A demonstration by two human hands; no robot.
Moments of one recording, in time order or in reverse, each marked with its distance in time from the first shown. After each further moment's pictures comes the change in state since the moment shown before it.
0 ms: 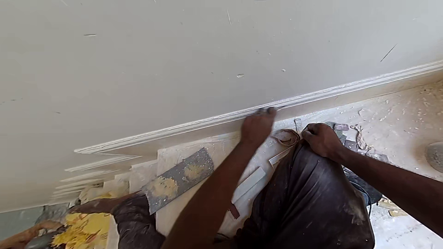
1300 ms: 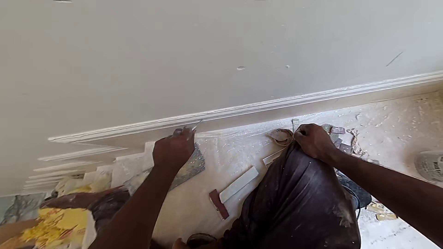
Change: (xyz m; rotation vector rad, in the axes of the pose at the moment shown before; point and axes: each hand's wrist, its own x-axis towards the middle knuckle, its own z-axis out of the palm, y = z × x) left_hand -0.119 -0.166 -0.009 0.188 -0.076 -0.354; right_hand 0.007 -0.012 -0.002 -0.081 -0.051 0.037
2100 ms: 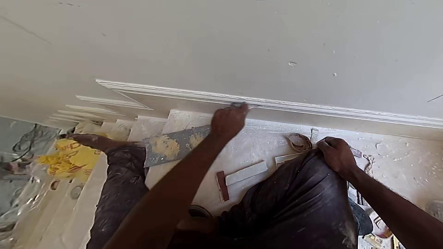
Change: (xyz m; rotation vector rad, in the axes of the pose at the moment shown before) left_hand 0.023 0.069 -0.002 -0.123 0.099 -0.011; right_hand 0.003 0.016 0.008 0.045 0.098 -0.073
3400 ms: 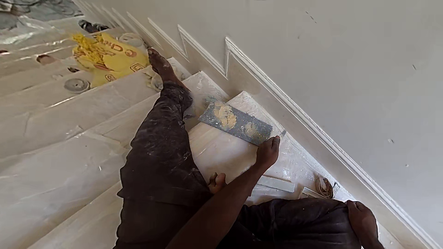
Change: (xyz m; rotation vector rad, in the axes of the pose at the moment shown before) left_hand -0.097 -0.025 0.078 -1.347 0.165 -0.745; right_hand -0.015 -0.032 0.006 -0.547 0.146 0.095
